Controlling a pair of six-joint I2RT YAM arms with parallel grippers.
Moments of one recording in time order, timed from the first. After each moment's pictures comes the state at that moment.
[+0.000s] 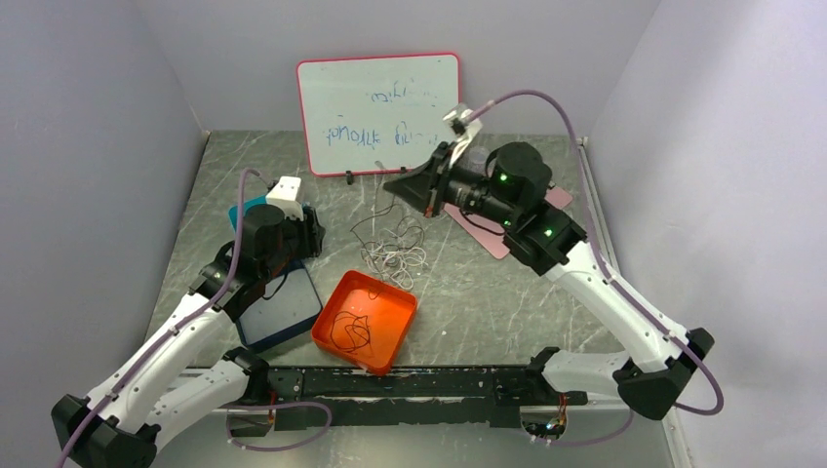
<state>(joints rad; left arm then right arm) -0.52 0.85 0.79 -0.36 -0.21 -0.26 0.73 1.18 1.35 -0.14 -0.37 0.37</state>
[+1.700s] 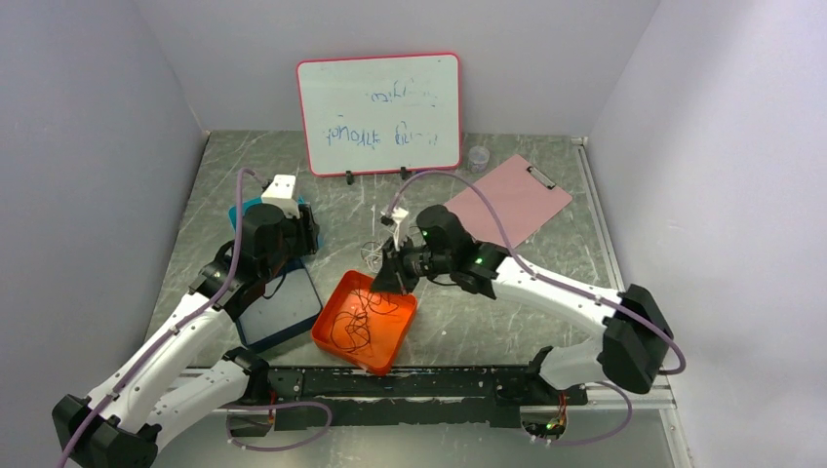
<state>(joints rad) -0.51 0.85 0.79 -0.36 -0.28 -0.28 0.90 1.32 0.94 -0.11 -0.51 0.32</state>
